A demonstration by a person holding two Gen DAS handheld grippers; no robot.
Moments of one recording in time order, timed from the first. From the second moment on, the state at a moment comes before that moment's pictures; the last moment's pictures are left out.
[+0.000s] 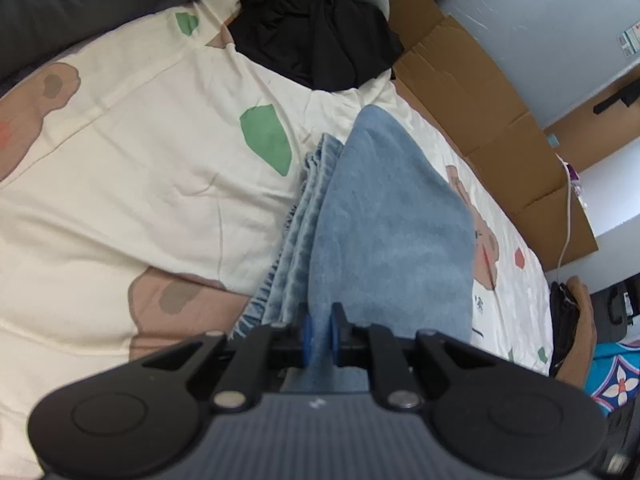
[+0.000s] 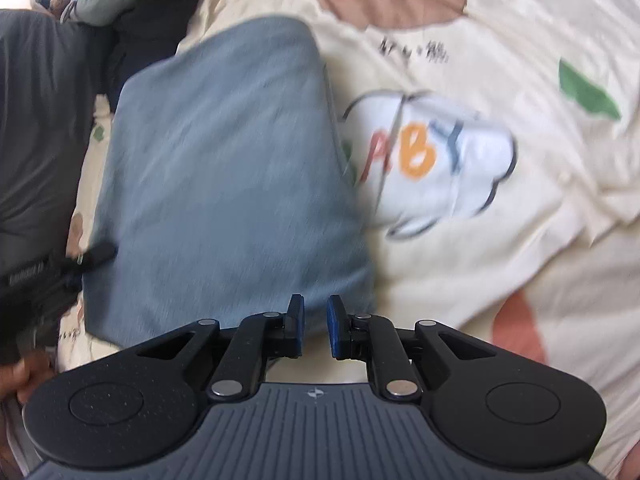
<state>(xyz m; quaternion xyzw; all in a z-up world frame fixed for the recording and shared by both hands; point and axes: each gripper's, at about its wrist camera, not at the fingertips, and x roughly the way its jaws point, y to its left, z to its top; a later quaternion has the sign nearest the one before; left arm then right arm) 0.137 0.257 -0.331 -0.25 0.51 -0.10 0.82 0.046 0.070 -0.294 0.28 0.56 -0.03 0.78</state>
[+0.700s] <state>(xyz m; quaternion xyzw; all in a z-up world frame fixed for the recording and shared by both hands) 0.141 0.260 -0.322 -0.23 0.51 -0.12 0.82 0.162 0.032 -0.318 0.29 0.49 0.01 0.82</state>
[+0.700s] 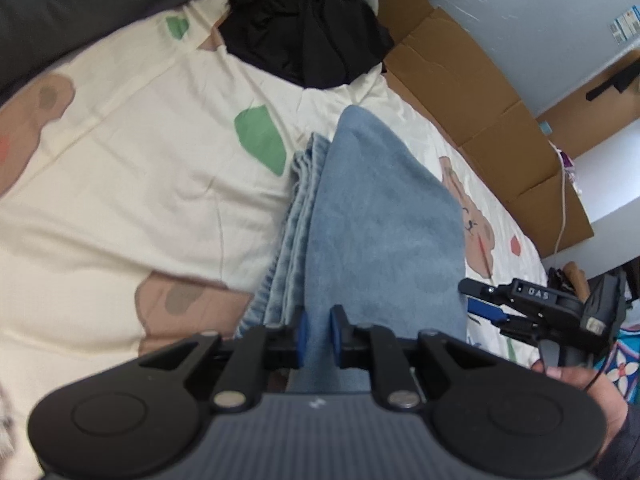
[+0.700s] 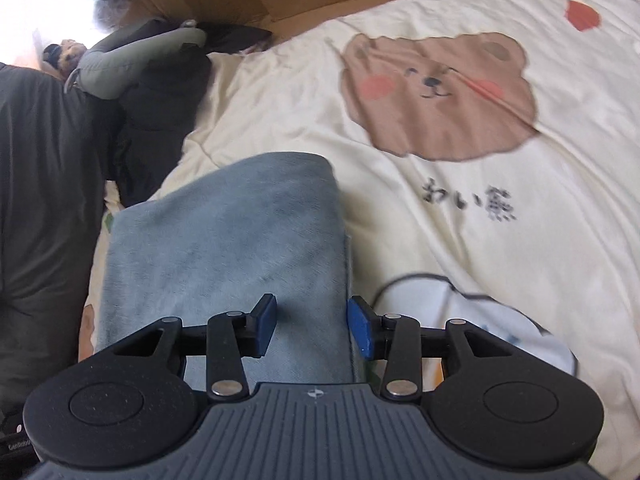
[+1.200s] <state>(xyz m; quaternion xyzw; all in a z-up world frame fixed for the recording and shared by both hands) 0.197 0.252 -0.339 -0.22 0.51 -0.13 0.82 0.165 0.011 -0.341 0.34 0.50 0.06 0.80</state>
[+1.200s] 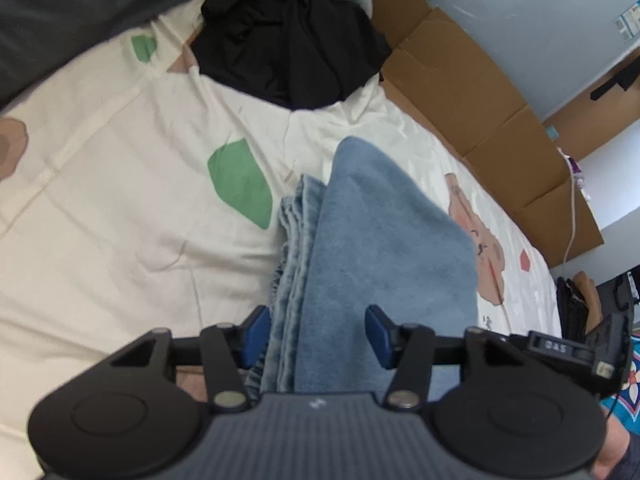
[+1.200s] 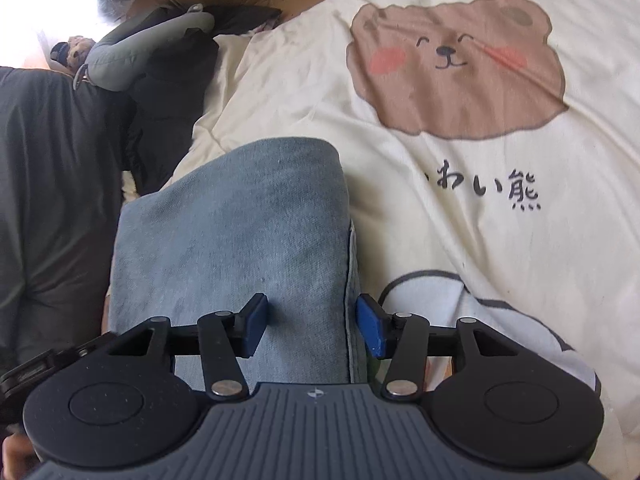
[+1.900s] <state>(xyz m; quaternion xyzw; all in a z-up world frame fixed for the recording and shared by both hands) 0.202 0.264 -0.382 -0.28 0.52 -0.16 0.79 0.153 0.012 -0.371 0.41 0.50 0.10 0.76</state>
